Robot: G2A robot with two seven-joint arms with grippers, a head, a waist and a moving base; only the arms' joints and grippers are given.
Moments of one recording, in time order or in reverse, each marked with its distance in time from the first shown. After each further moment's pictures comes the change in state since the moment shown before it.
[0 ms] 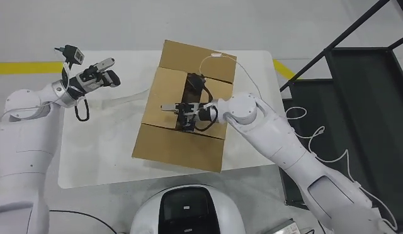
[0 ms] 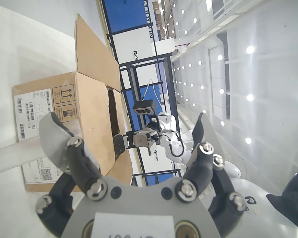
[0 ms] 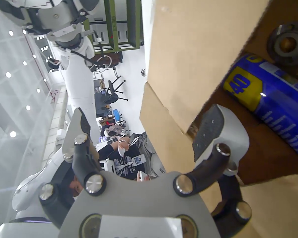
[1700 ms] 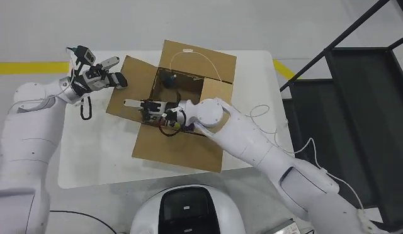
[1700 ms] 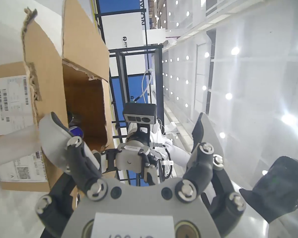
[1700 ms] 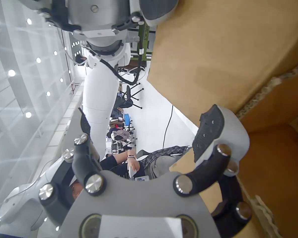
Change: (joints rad) left arm -0.145 -0.024 0.154 0.227 -0.136 0.021 -0.108; right arm 0.083 -0.206 -0.124 0.189 0.071 -0.292 -0.210
